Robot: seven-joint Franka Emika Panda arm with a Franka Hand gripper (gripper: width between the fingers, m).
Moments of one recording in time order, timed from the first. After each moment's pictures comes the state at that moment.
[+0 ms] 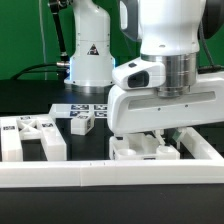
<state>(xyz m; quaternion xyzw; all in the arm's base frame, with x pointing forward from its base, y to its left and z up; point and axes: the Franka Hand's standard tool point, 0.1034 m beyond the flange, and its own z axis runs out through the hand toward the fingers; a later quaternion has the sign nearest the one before) 0.595 0.097 0.015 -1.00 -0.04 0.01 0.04</state>
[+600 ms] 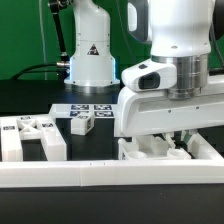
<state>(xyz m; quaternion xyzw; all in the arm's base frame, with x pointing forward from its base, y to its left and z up) 0.602 0.112 0.016 -1.00 -0.04 0.00 0.05</state>
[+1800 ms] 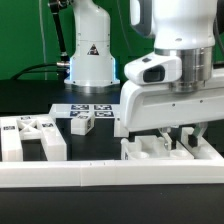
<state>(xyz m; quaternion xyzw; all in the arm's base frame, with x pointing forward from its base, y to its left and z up) 0.604 0.113 0.034 -1.00 -0.06 0.00 0.04</state>
